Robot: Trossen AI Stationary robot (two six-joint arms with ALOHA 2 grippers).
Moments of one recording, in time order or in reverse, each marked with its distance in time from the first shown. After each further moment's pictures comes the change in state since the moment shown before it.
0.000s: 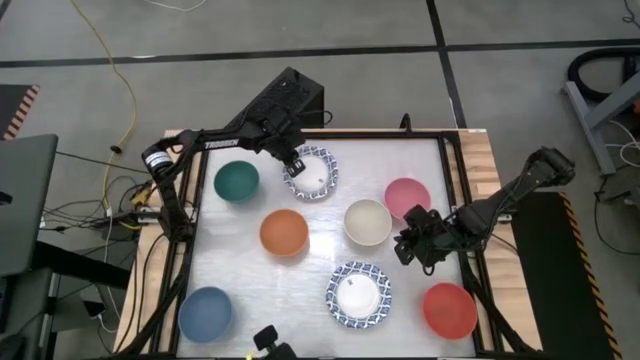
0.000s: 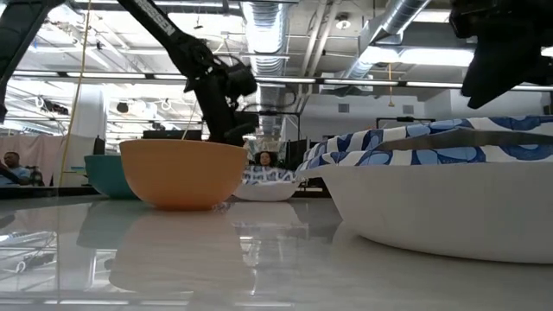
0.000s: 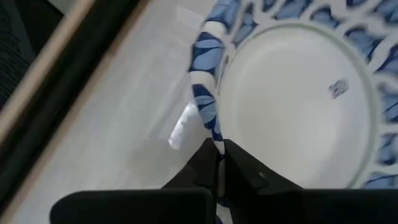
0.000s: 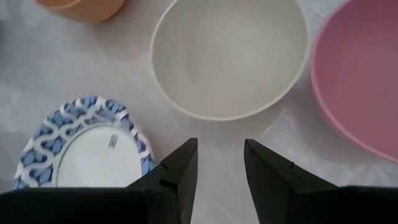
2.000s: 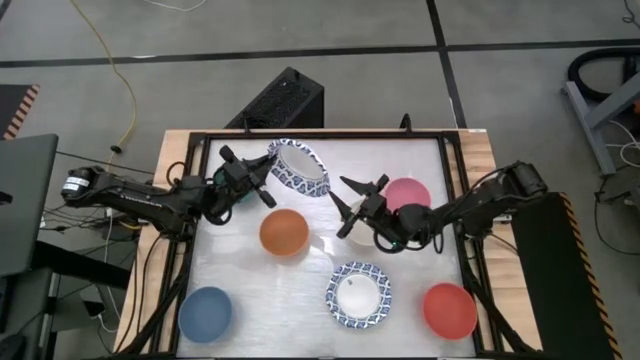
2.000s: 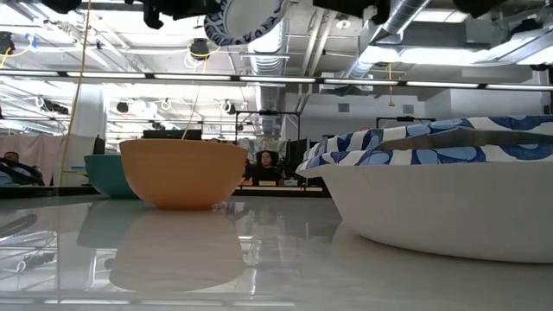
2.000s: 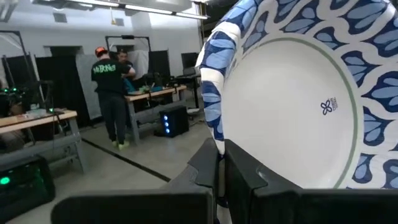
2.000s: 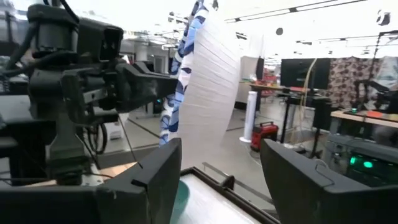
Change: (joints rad) left arm -0.729 -0.786 -0.662 1.236 -0.878 0.282; right arm -0.262 0.432 0.000 1.919 0.408 -1.626
